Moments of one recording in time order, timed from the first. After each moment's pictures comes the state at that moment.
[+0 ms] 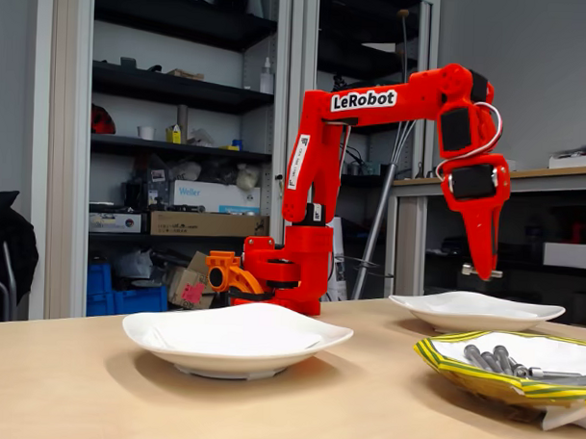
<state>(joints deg) -23.0 86.1 86.5 82.0 79.7</state>
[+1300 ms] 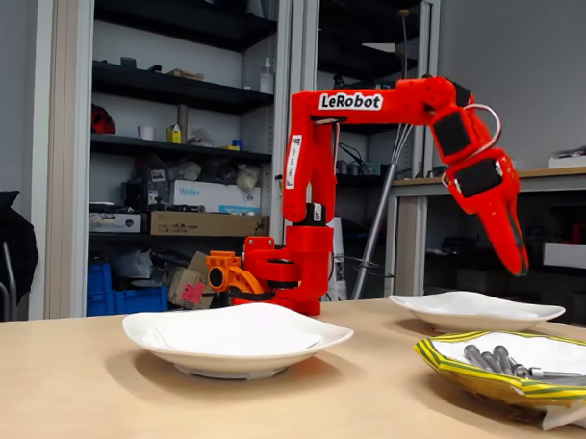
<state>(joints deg) -16.0 91.1 94.0 61.9 68.7</state>
